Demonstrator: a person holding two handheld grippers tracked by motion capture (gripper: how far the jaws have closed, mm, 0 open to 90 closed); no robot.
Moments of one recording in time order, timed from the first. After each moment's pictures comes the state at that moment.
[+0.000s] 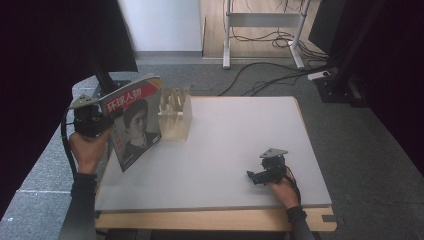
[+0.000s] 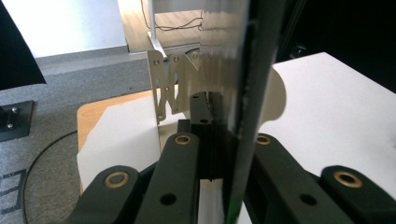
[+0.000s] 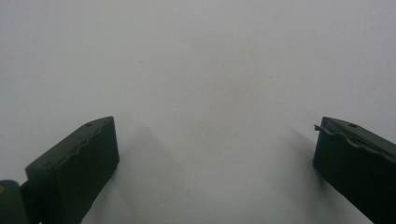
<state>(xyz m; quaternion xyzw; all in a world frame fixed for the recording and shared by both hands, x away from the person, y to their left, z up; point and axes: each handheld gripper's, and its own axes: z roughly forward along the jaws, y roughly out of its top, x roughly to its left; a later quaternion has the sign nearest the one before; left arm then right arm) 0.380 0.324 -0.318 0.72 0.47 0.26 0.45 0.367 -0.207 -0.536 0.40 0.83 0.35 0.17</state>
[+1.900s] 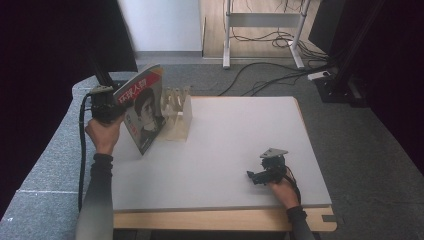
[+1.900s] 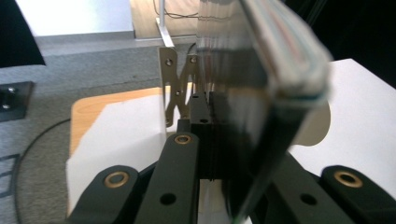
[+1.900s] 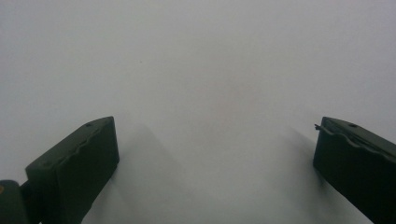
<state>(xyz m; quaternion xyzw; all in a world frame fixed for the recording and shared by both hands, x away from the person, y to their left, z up) 0.440 0.313 -0.340 0.70 0.51 0.24 0.43 0.367 -0.207 -0.536 0.40 0.83 0.35 0.17</state>
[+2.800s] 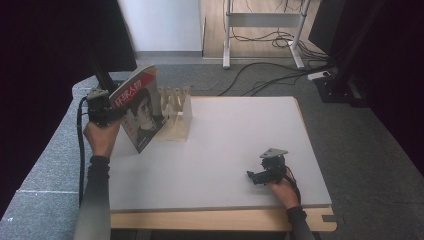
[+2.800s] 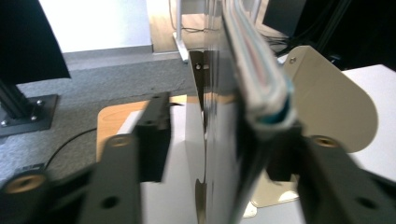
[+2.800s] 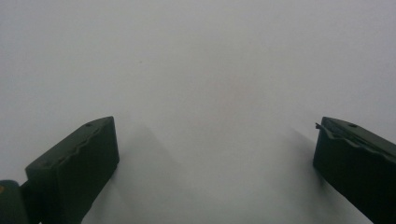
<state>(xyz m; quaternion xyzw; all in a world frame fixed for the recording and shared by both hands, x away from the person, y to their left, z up) 0.439 0.332 -0.353 0.69 0.50 0.28 0.44 0.367 -0.207 -0.536 0.40 0.83 0.35 0.17</state>
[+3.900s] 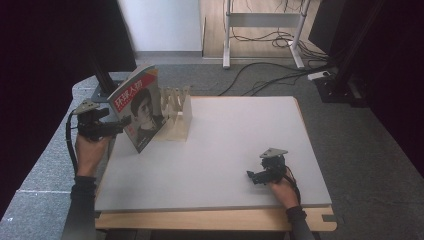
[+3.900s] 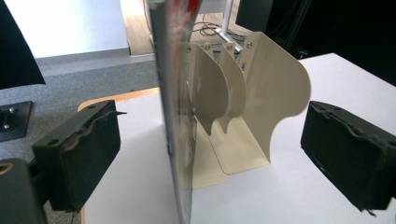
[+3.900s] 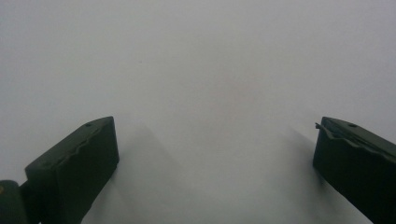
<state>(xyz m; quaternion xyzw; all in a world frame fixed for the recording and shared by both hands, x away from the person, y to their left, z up) 0.382 0.338 -0.349 0.71 0.47 0.26 0.46 0.367 -0.207 -0.536 0.40 0.83 0.35 0.17</state>
